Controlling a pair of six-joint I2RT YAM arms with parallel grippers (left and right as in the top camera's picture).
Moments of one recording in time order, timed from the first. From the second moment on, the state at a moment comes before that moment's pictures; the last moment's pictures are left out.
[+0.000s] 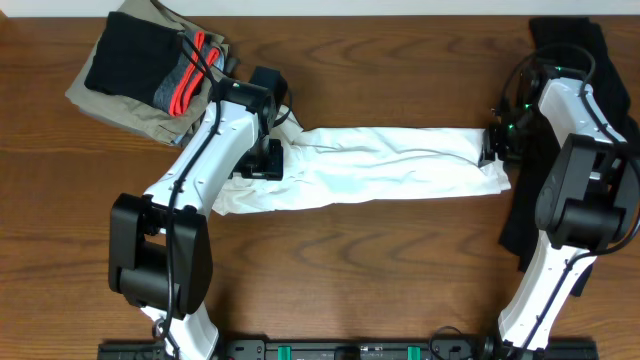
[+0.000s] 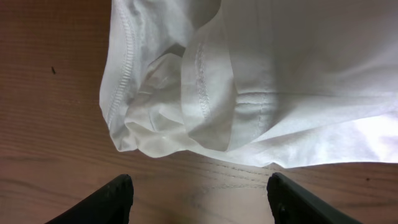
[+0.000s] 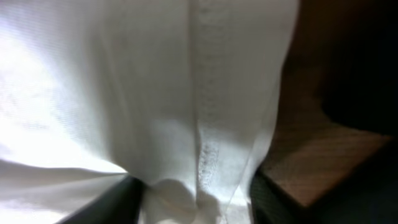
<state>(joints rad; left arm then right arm) -0.30 1.89 1.50 -1.24 -0.14 -0.31 -0.19 2.25 1.68 -1.15 -0.10 -0.05</state>
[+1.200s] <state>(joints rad) -0.30 1.89 1.50 -1.21 -0.14 -0.31 -0.28 2.32 2.31 -1.56 -0.18 -0.10</state>
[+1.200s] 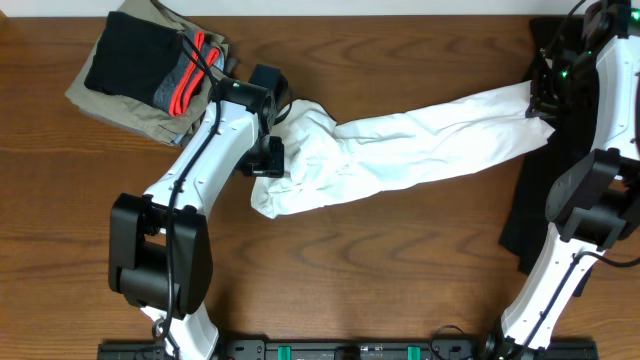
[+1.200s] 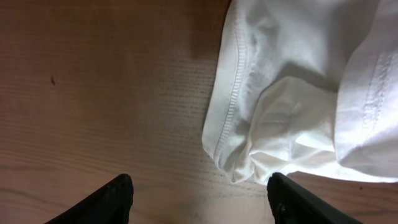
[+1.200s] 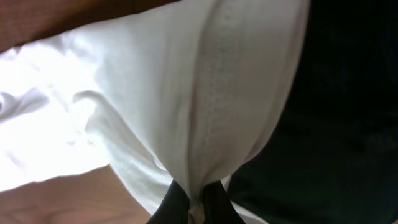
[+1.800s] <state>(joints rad) -0.30 1.89 1.50 -1.15 -0.19 -0.31 0.10 2.32 2.26 -1.51 -0.22 -0.12</state>
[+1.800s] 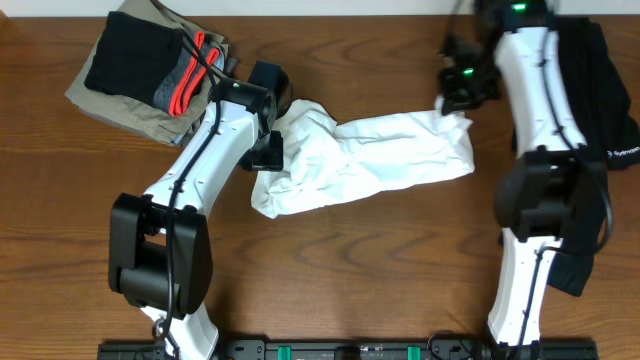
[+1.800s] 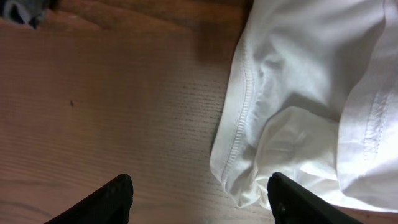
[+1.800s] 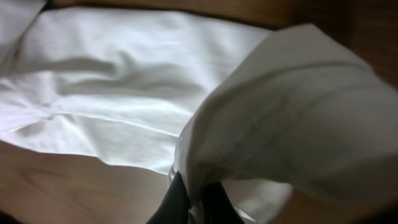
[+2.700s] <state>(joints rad) -0.30 1.89 1.50 -1.10 -0.18 -0.30 0.29 2.32 2.08 -1.43 -0.23 -0.09</state>
